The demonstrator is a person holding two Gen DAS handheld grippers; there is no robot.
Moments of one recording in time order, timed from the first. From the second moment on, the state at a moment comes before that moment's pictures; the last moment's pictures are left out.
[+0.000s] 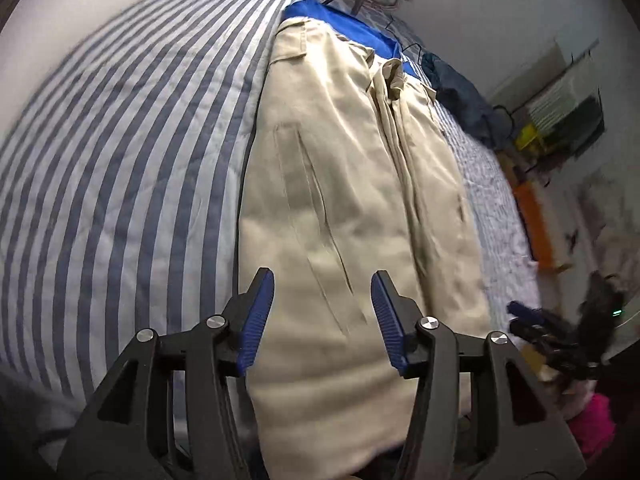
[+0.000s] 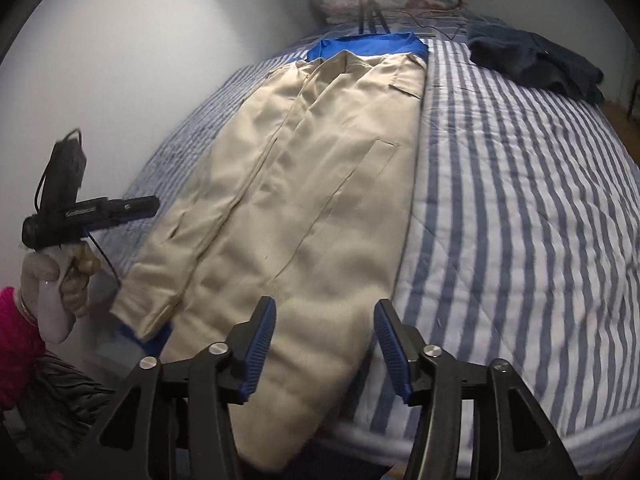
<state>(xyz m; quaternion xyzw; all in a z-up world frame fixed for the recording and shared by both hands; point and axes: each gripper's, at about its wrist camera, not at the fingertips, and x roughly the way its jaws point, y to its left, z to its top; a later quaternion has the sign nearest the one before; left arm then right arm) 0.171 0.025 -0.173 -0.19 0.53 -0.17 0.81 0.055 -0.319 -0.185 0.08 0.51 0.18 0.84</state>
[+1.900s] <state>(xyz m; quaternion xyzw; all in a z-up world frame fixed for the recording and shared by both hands) 0.253 0.020 -0.141 -0.42 0.49 -0.21 0.73 0.161 -0.377 -0.185 0.39 0.47 0.22 0.76</state>
